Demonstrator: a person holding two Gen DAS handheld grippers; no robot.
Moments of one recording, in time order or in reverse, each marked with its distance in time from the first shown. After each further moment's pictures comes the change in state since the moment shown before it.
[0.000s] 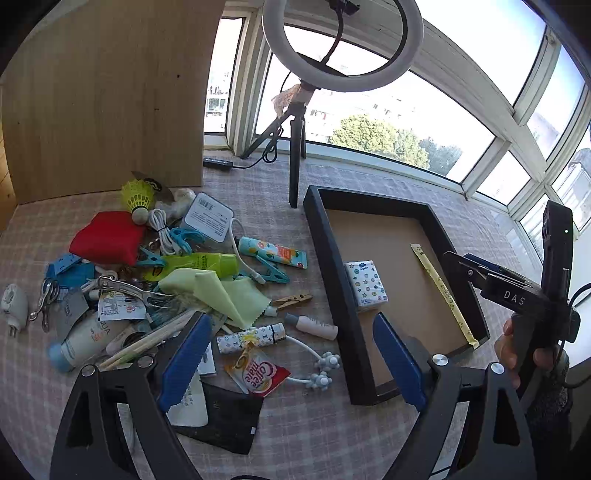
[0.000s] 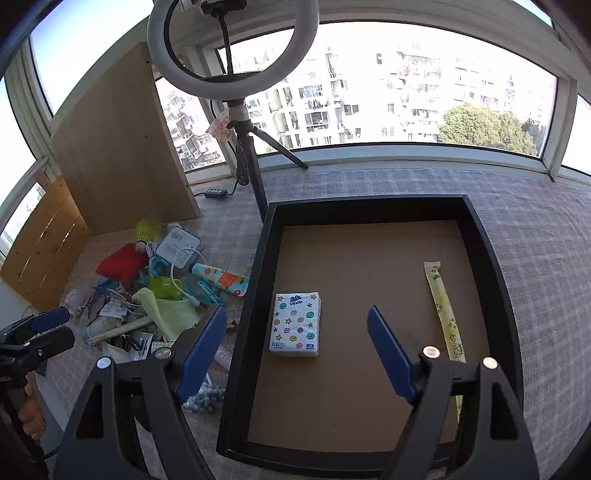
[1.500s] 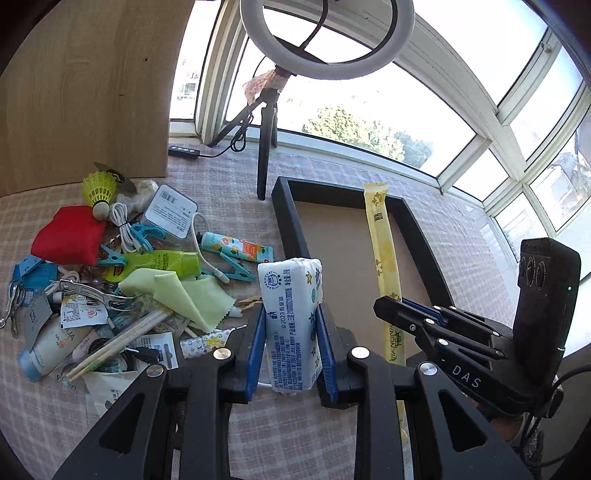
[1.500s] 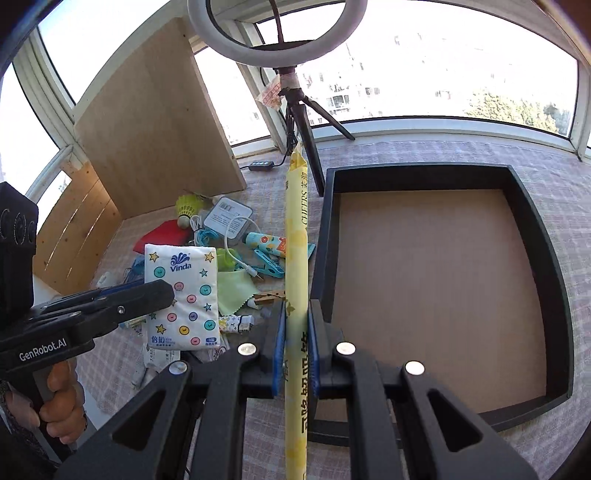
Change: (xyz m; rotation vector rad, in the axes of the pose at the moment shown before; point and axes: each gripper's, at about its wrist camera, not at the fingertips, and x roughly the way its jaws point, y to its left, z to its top) left arm 0.042 -0.050 0.008 0.007 0.089 -0.194; right arm 0.004 0.022 -0.028 0.057 0.068 0.075
